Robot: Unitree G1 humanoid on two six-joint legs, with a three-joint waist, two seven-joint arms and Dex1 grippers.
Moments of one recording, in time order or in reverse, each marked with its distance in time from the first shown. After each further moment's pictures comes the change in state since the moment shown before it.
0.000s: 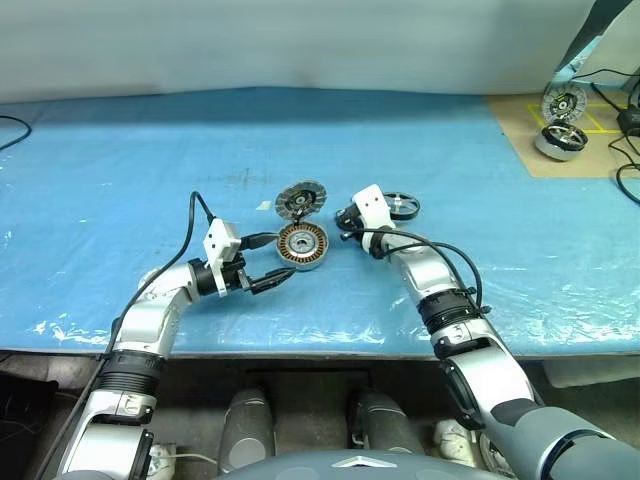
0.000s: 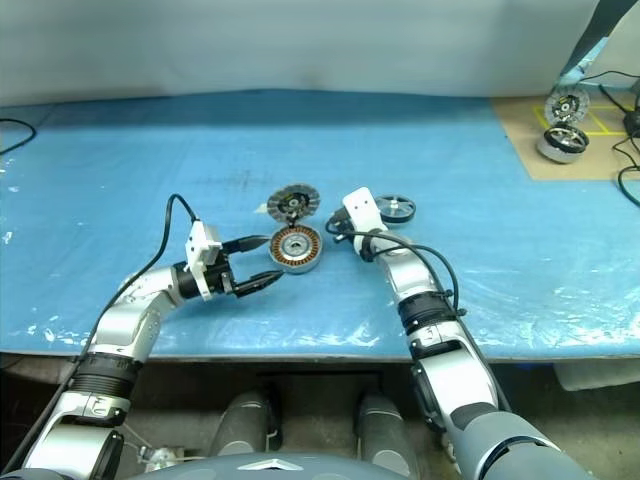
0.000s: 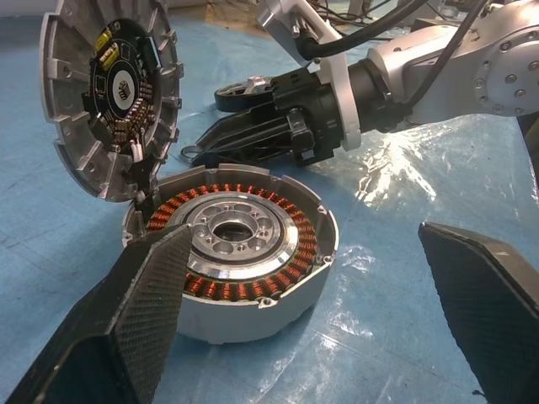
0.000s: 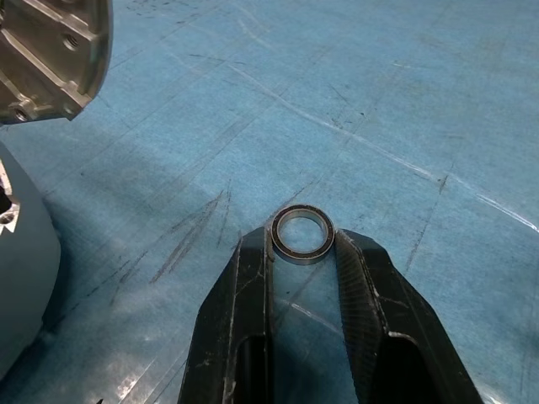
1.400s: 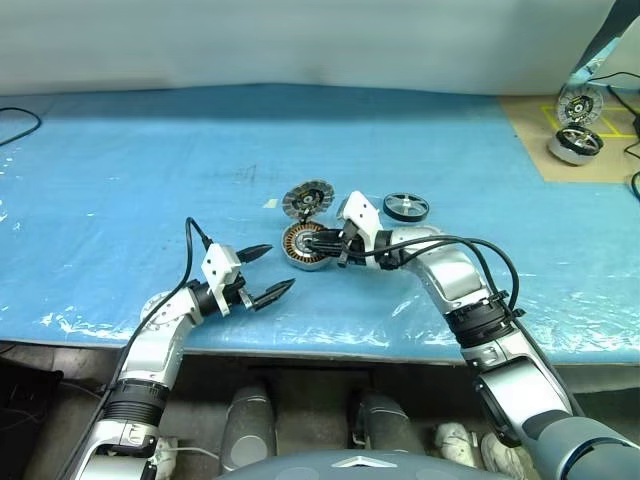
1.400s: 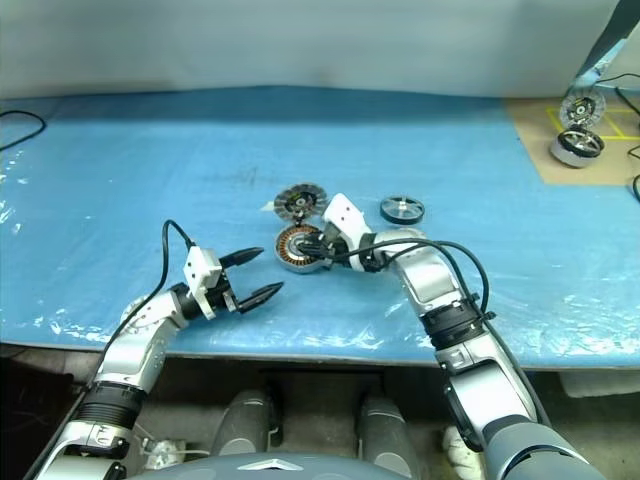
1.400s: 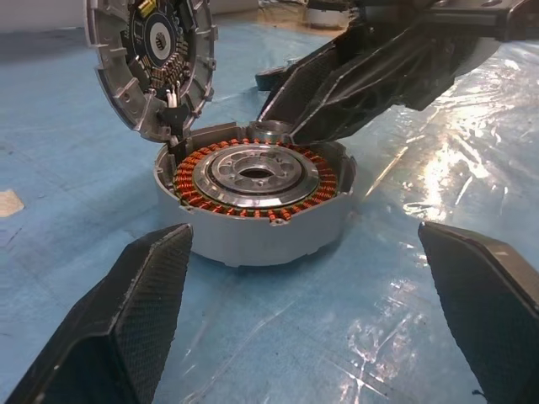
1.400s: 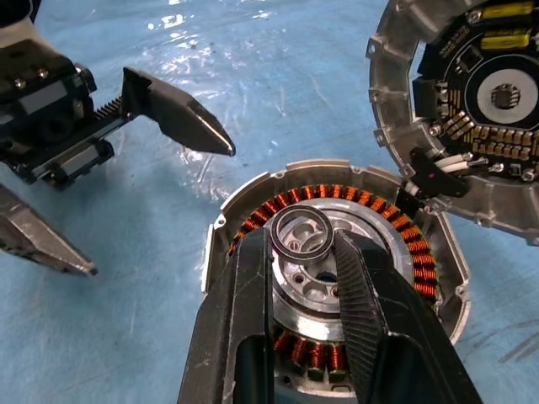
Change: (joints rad) left arm 0.132 -0.055 0.000 0.017 0.069 -0.225 0.102; right arm 0.073 -0.173 0.179 -0.412 0.179 0.178 0.493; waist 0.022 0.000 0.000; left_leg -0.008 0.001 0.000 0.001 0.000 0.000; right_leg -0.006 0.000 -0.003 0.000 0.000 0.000
